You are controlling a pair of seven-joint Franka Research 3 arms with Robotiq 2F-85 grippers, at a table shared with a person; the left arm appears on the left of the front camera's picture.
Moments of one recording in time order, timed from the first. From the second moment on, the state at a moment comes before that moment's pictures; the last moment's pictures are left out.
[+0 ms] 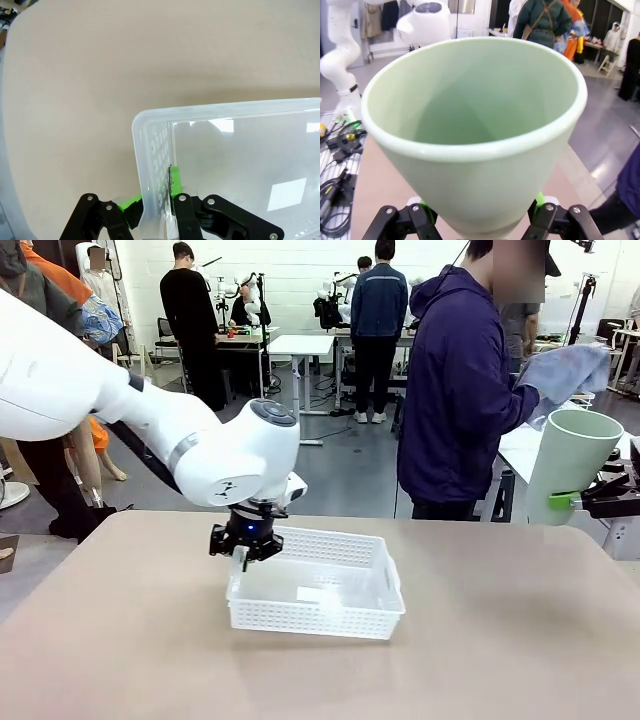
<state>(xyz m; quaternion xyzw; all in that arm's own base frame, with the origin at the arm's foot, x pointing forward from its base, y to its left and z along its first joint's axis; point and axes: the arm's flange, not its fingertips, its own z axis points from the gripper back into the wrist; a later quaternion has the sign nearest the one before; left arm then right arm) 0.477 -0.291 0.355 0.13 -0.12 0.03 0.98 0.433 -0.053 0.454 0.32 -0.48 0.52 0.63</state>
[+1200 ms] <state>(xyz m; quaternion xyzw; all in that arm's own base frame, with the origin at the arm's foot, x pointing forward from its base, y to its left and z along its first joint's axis) 0.483 -0.327 0.352 0.13 -0.12 0.04 0.98 0.433 -0.053 0.454 0.32 -0.48 0.52 0.63</state>
